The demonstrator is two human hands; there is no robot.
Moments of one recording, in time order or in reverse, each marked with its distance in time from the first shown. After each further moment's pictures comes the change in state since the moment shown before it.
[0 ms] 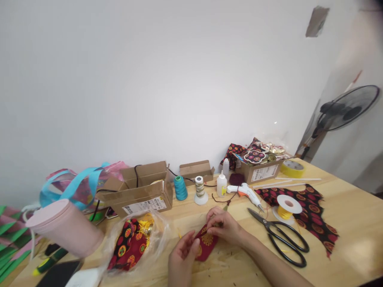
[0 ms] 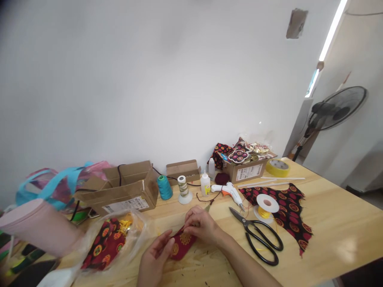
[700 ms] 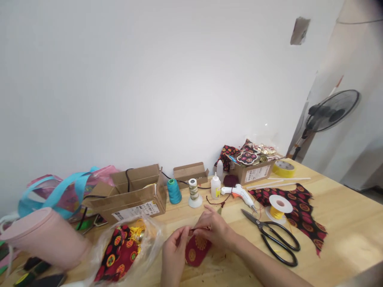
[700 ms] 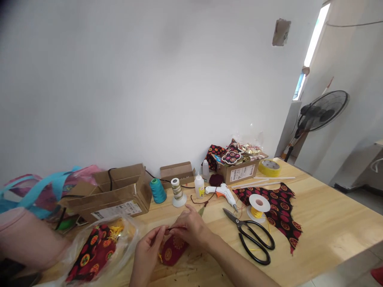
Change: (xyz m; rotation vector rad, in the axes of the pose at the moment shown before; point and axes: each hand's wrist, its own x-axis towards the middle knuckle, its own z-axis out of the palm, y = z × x) left_hand 0.027 0.005 0.003 0.290 -0.087 0.208; right_hand 0.011 -0.020 0.001 -0.255 -0.091 -0.011
